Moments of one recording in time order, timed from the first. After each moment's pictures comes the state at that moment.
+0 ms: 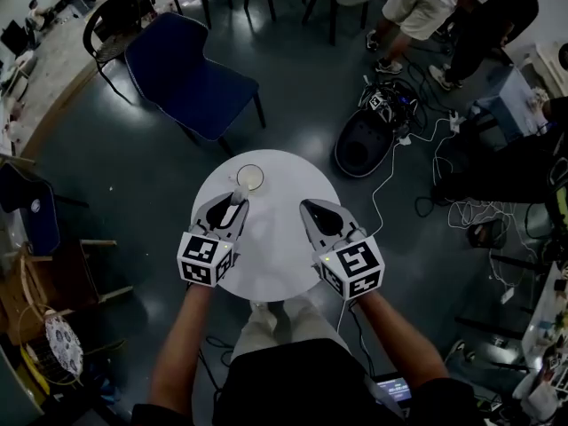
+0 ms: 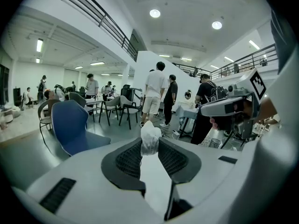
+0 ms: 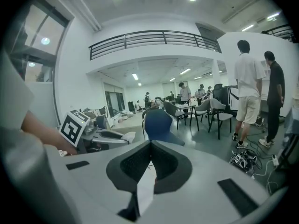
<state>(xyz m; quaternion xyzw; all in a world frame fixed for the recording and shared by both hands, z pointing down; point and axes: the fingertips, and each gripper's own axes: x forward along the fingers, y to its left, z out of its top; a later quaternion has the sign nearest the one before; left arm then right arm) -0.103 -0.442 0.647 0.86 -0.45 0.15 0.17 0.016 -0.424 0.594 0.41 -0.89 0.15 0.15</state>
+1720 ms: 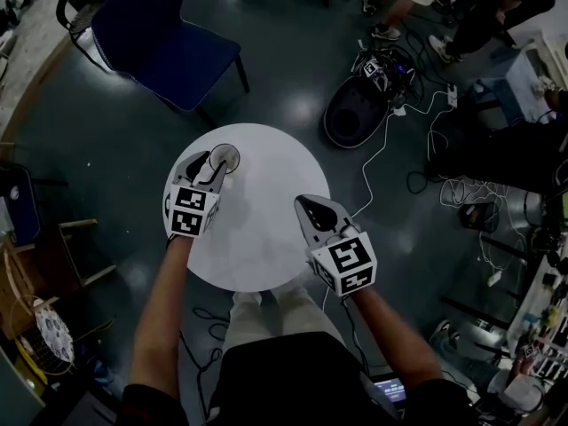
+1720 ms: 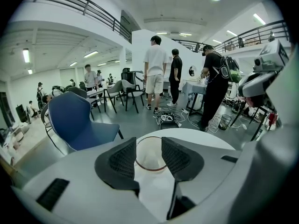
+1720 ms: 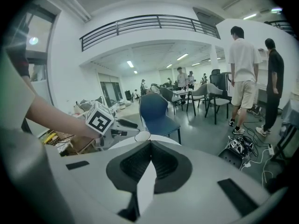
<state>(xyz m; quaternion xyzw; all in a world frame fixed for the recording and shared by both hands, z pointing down) -0.102 -0.540 0.780 0.83 -0.45 0.29 0.16 0.058 -0.449 0.694 0.40 -0.86 0.21 0.22</state>
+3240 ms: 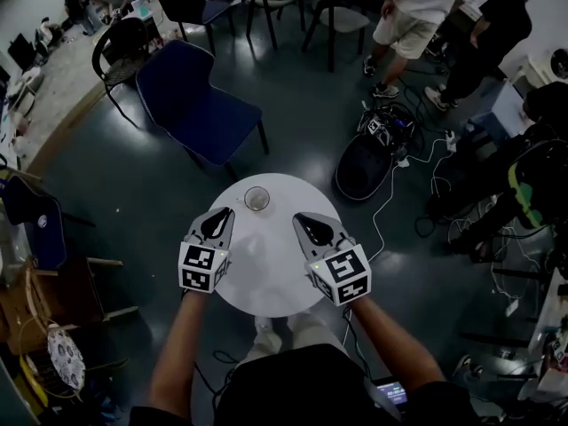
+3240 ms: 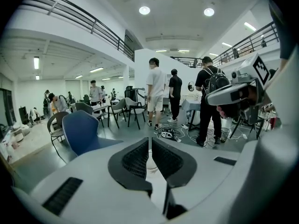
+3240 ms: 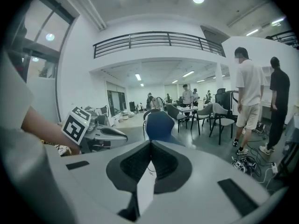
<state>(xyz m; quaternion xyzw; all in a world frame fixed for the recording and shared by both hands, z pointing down) -0.151 -0.447 0.628 0.85 -0.48 0.20 0.11 -0.013 -0.421 0.571 0.41 -0.89 0.13 0.16</state>
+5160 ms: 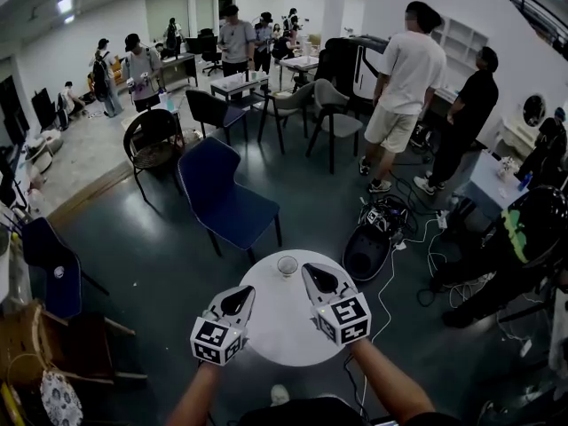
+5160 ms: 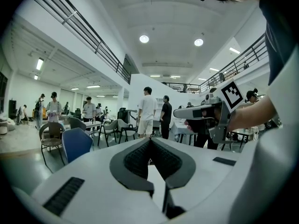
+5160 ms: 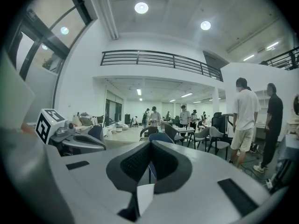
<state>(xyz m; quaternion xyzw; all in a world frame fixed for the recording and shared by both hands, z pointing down) -0.239 -0.263 0.472 0.90 -0.43 0.06 0.07 -0.127 -0.300 0.427 0.45 -0.89 0.03 0.09</state>
